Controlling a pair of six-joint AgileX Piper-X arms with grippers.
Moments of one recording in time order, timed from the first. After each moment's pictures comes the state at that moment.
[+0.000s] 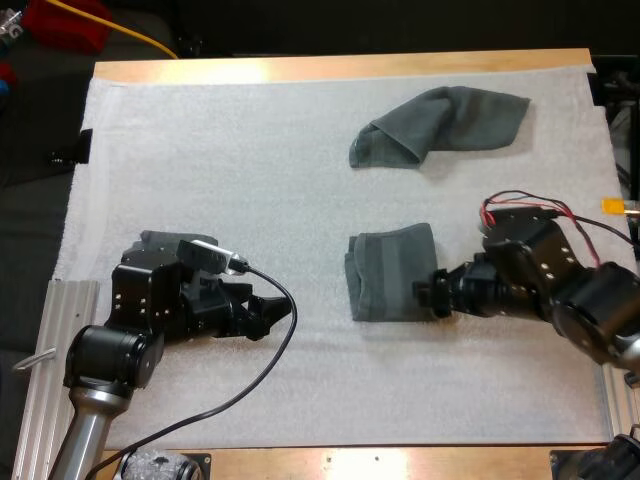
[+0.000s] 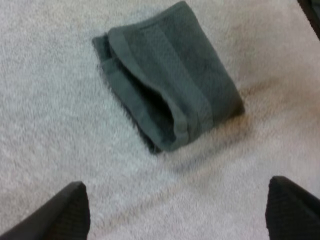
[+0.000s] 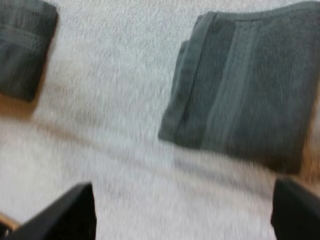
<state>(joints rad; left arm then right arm) -0.17 0.82 -0.71 0.83 0.62 -1.89 0.66 1.05 -1.03 1.02 -0.15 -1.37</state>
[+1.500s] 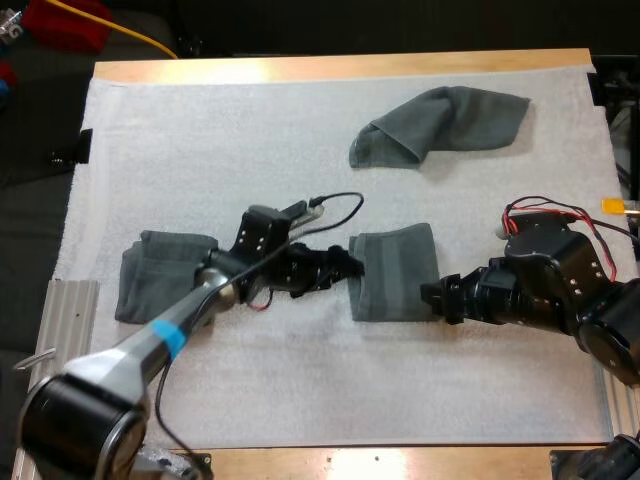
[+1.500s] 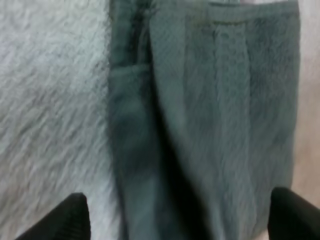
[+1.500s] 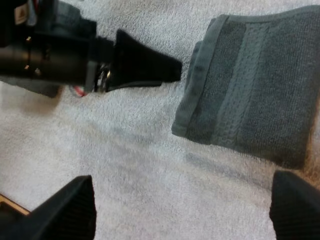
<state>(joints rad) -0.39 1.62 -0.80 0.25 0.65 -2.48 0.66 0.98 -1.03 1.03 -0.16 -1.37</state>
